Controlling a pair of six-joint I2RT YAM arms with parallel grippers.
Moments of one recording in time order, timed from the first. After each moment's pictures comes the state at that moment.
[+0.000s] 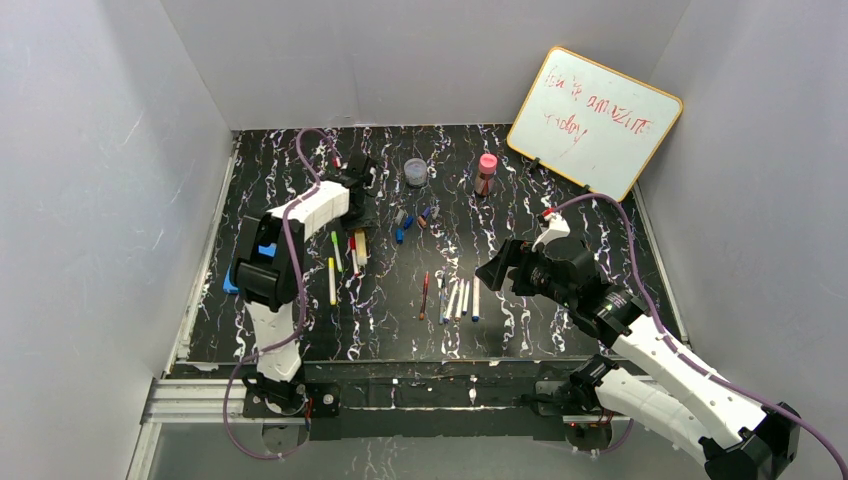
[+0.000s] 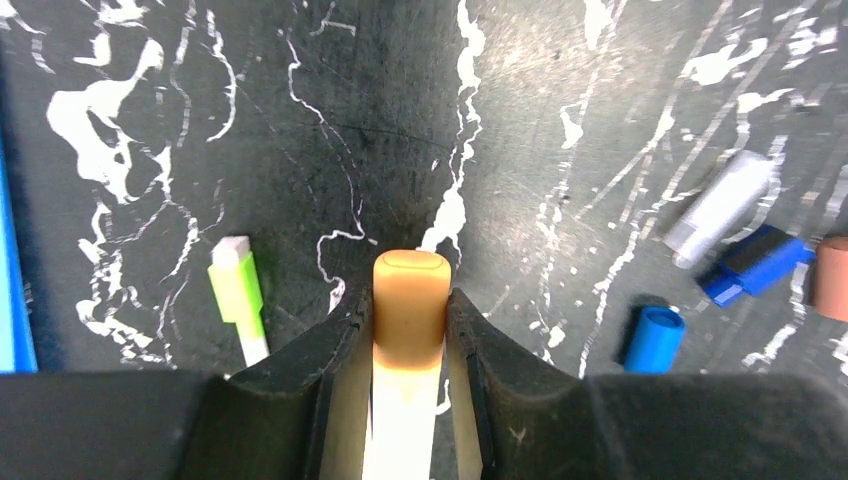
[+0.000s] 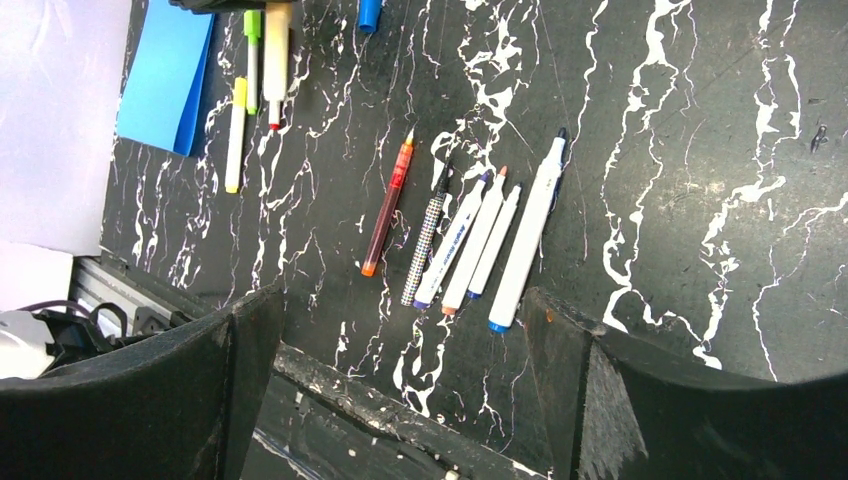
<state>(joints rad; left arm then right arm) -0.35 1.97 1.41 -0.62 -0.27 -0.48 0.69 0.75 0.64 -0.40 0.01 0.69</state>
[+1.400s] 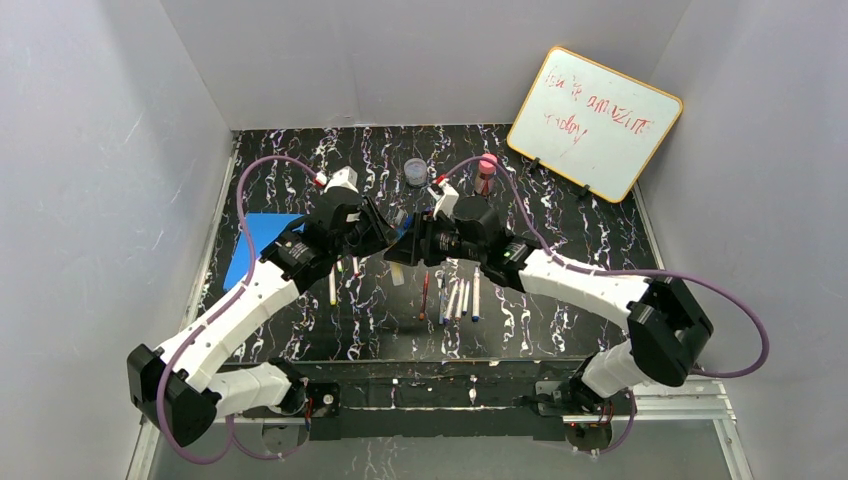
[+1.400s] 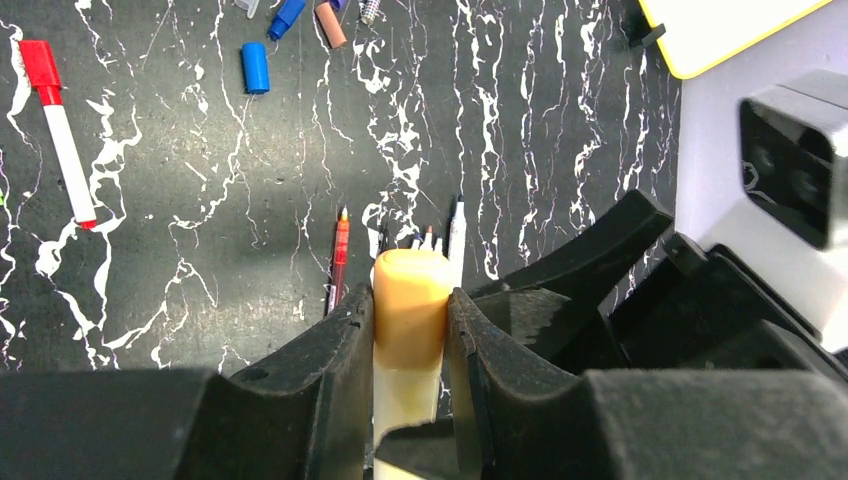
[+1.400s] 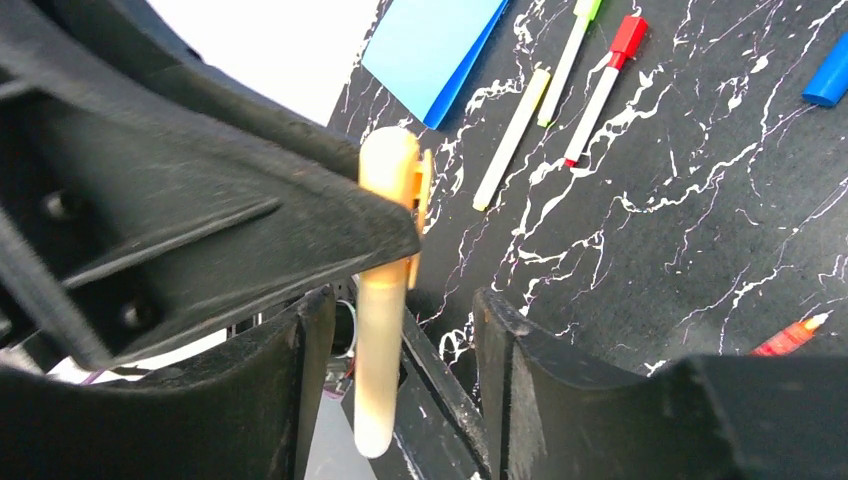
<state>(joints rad) -0.64 1.13 1.06 -0.55 -0.12 -0.84 0.90 1.44 0.97 0.15 -0.30 0.79</state>
